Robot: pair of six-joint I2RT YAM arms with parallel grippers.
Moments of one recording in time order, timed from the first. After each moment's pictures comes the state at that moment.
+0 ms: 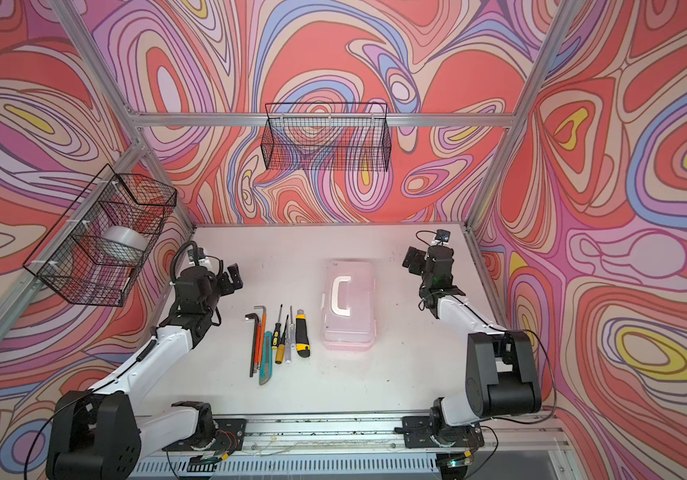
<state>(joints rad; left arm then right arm) -0.08 1.18 0.67 0.12 -0.17 -0.28 0.05 1.47 0.86 0.22 0.11 0.31</state>
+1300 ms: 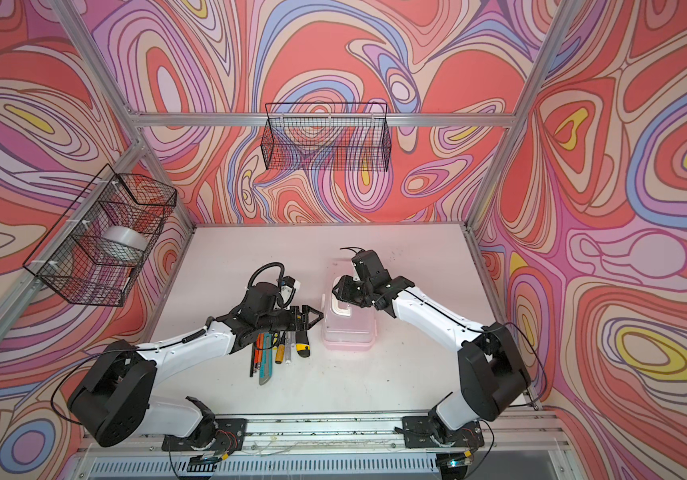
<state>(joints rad) -0.57 1.41 0.67 0.07 0.40 -0.64 0.56 1.53 1.10 -0.36 -0.23 0.75</state>
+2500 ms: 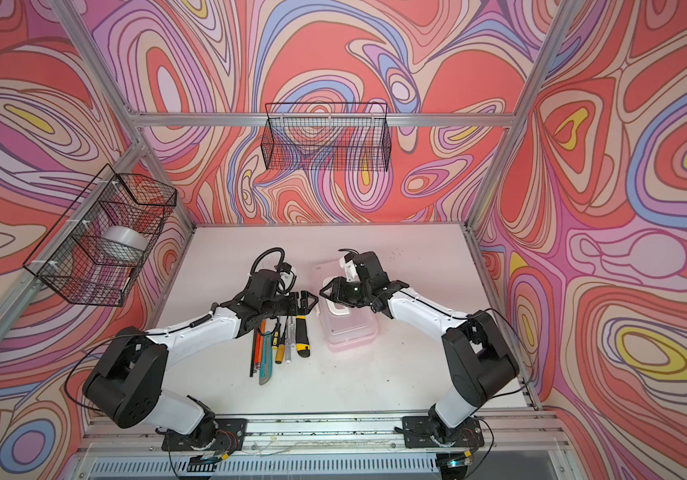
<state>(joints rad) -0.51 1.52 0.81 0.01 0.23 -0.52 0.53 1.61 1.04 -0.11 -0.53 0.75</state>
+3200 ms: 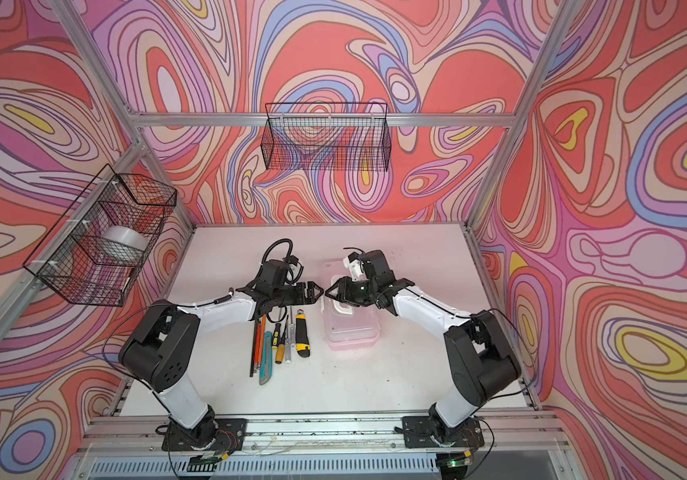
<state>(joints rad) -0.48 1.74 0.96 0.04 0.27 -0.52 0.48 1.61 1.03 -0.14 -0.62 0.68</state>
